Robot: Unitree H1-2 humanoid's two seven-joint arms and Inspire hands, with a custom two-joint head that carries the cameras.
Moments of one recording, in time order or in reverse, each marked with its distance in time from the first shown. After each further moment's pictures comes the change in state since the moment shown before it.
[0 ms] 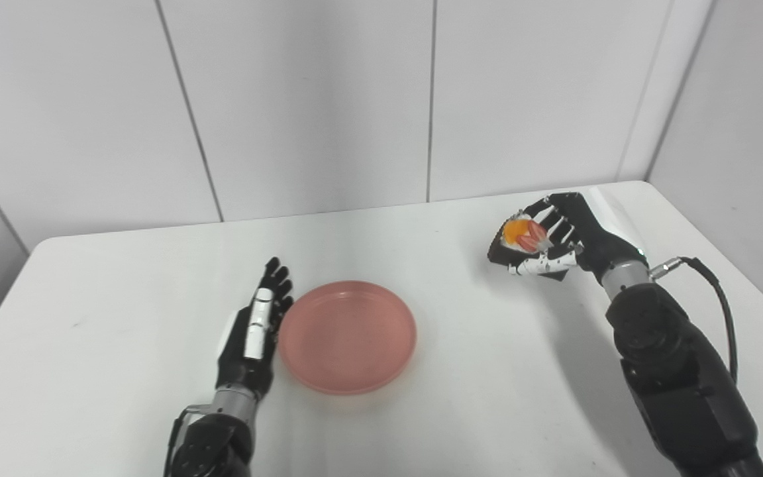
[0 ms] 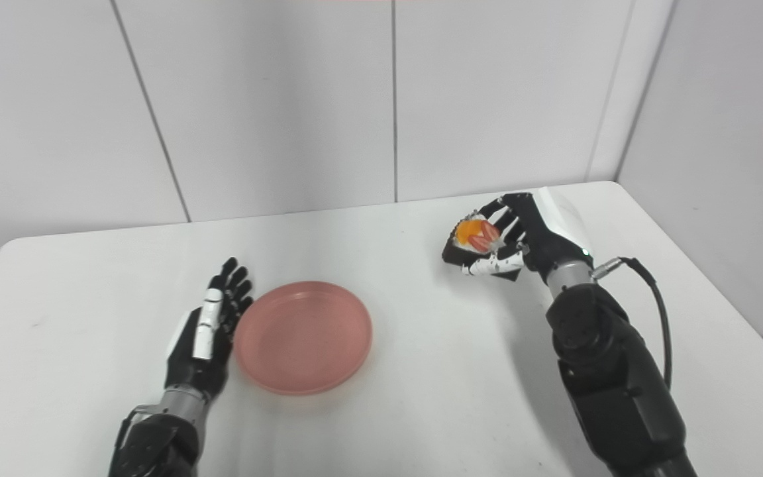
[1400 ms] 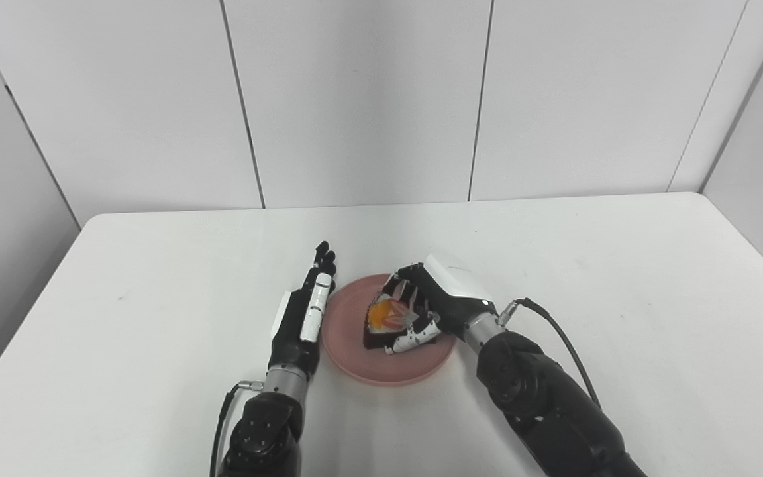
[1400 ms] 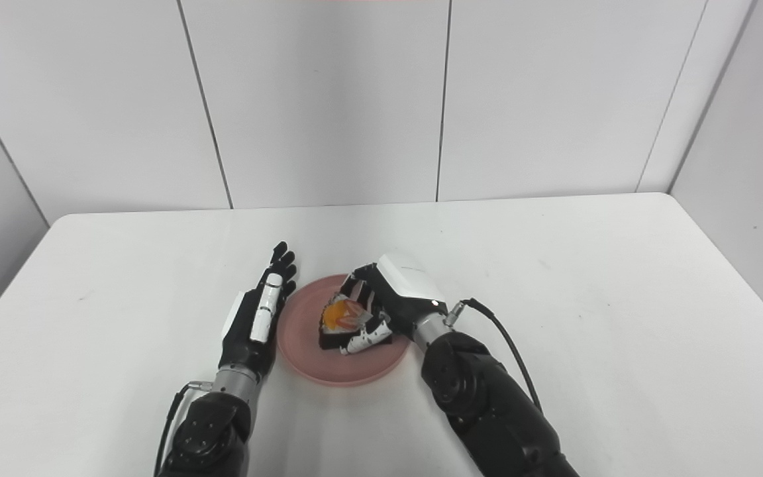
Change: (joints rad) left arm -0.015 -0.037 -0.031 0.033 0.106 -0.055 0.108; right arm -0.120 0.211 0.354 0.447 -0.080 -0.317 -0.126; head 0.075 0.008
